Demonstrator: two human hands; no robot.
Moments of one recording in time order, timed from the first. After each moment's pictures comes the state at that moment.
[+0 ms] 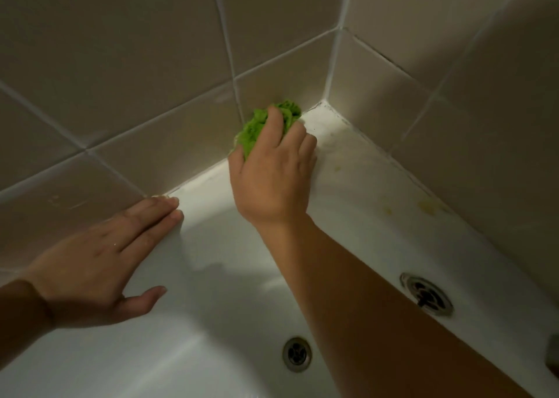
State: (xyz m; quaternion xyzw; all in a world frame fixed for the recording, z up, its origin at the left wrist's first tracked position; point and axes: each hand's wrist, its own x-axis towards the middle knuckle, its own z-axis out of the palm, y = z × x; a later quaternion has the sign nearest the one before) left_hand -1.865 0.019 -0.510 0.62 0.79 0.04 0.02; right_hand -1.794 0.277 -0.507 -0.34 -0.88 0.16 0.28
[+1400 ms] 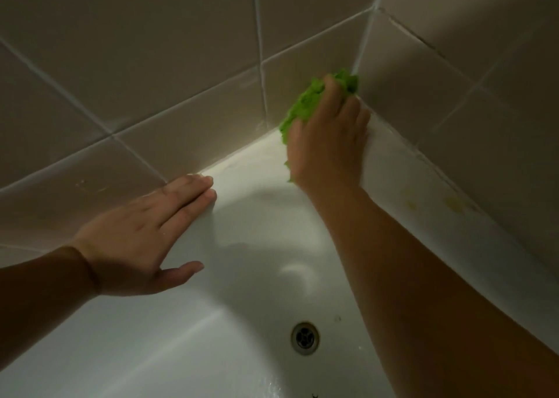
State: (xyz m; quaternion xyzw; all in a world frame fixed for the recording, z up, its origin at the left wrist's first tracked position) left_hand -1.865 0.036 -0.507 0.61 0.79 0.00 0.02; right_hand -1.801 0.318 -0.514 -0.37 -0.87 0.09 0.31
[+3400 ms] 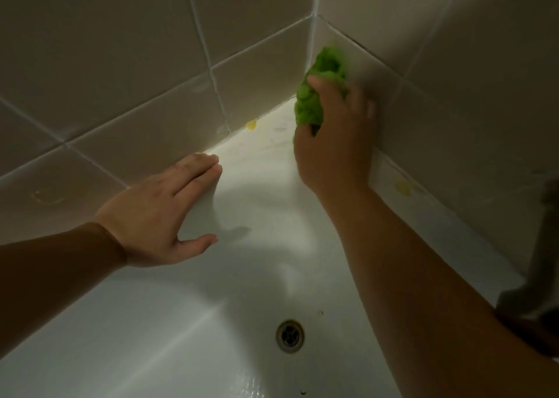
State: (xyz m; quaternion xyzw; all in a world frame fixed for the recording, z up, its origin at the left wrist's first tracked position) left_hand -1.865 0.107 -0.508 0.61 0.79 0.04 0.01; right_hand -1.740 0.352 -0.475 -0.35 -0.85 0.23 0.32
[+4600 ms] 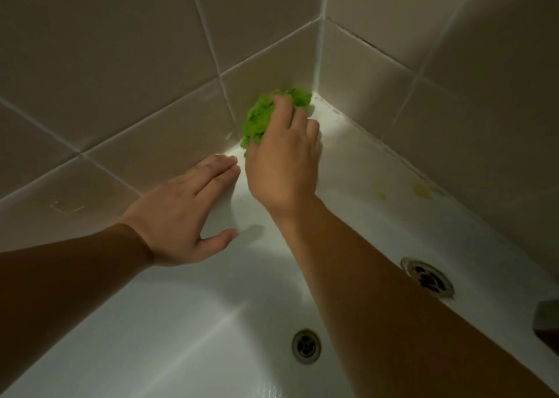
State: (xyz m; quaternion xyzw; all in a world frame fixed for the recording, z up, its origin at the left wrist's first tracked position) left_hand -1.866 0.122 -0.510 0.62 0.78 0.05 -0.01; right_hand -1.790 0.298 -0.503 -0.34 -0.87 0.21 0.30
